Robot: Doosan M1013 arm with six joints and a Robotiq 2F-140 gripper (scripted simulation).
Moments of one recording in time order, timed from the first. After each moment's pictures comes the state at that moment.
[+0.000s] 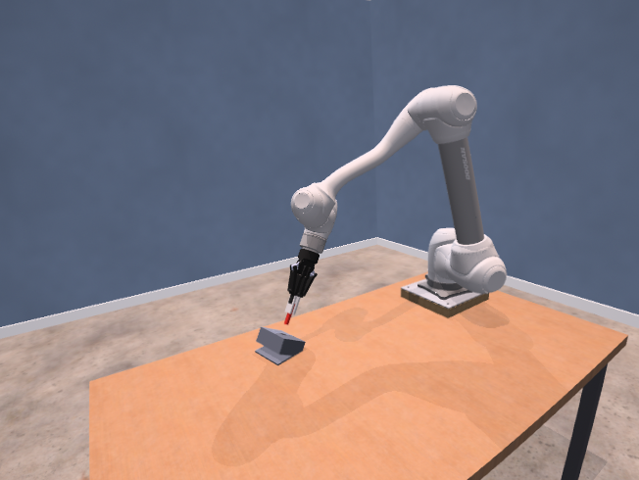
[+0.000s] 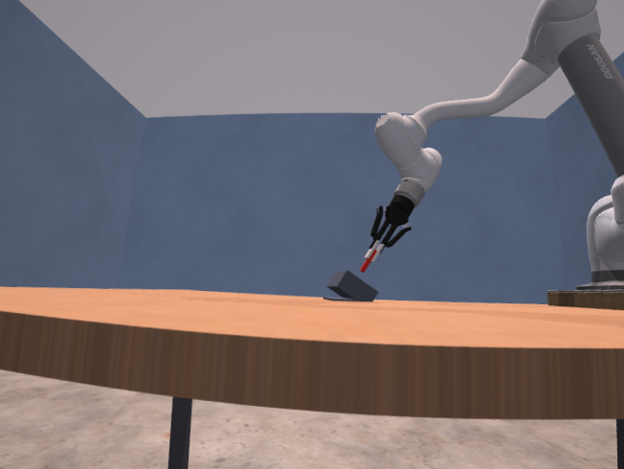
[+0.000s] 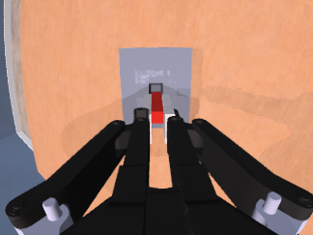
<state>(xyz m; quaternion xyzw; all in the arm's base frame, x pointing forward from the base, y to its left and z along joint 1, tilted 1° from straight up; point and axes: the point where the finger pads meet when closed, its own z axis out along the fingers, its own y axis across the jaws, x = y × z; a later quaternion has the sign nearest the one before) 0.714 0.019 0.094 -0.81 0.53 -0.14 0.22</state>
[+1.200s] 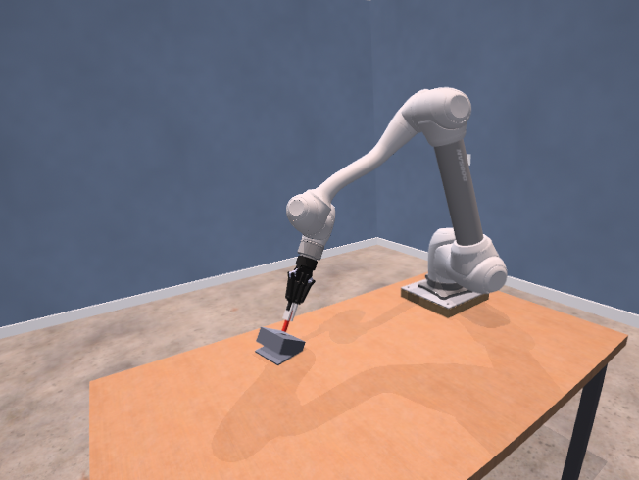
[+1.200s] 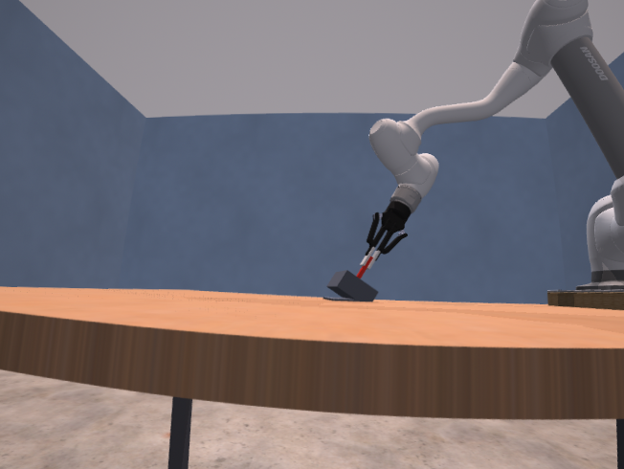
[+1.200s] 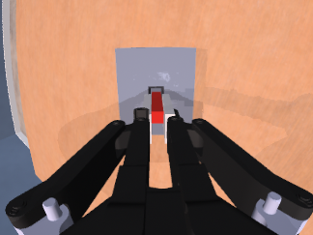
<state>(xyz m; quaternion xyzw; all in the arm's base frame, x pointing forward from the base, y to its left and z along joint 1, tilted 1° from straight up) 0.726 0.024 0.072 -0.81 0.53 -0.14 0.22</state>
